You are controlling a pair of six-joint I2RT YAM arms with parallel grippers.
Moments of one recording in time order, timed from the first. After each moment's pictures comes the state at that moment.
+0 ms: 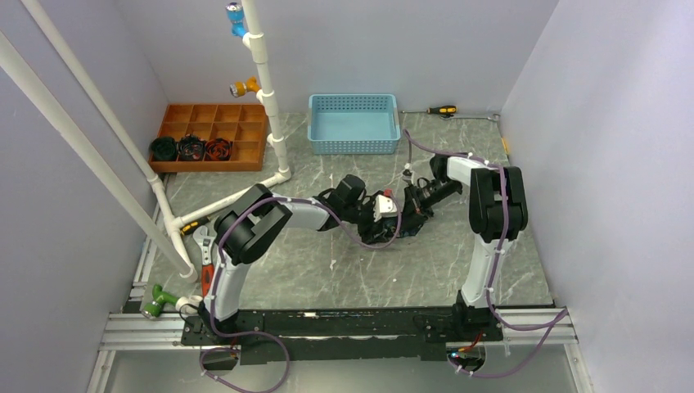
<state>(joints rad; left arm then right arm) -0.82 2.08 1.18 0.28 0.62 0.43 0.07 2.03 1.29 -1.00 -0.85 -0.21</state>
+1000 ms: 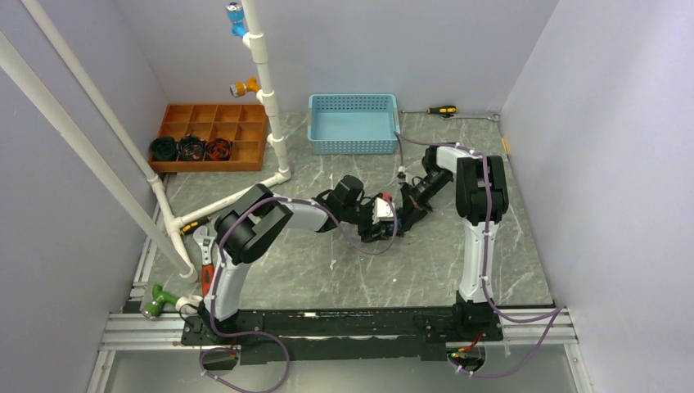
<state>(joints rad) -0.81 2.11 1.18 0.35 0.68 0.51 0.08 2.28 1.58 -1.25 -0.72 -0.25</state>
